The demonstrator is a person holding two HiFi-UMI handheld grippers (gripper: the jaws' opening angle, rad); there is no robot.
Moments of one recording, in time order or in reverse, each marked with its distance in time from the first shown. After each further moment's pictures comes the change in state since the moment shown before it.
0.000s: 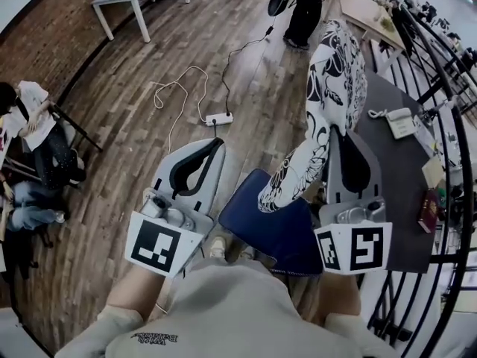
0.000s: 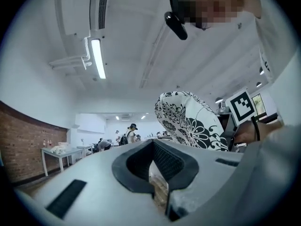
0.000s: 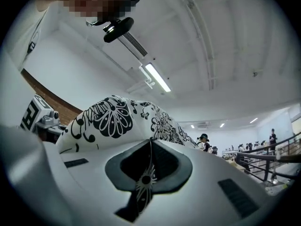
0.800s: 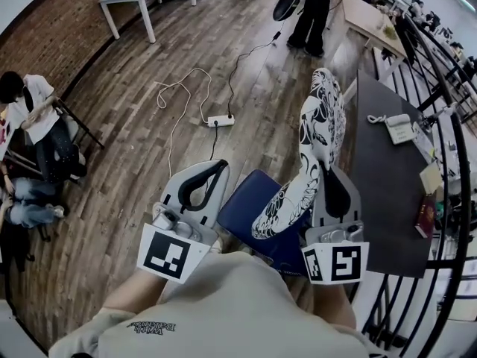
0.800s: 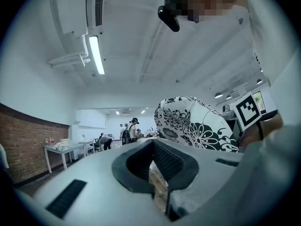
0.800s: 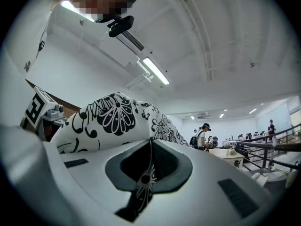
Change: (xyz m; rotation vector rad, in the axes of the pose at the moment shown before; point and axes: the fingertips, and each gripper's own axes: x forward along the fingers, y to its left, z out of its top) left arm -0.025 -0.005 -0.016 0.018 0.077 -0.005; right arm -0.028 0.028 -0.037 0.044 0.100 0.007
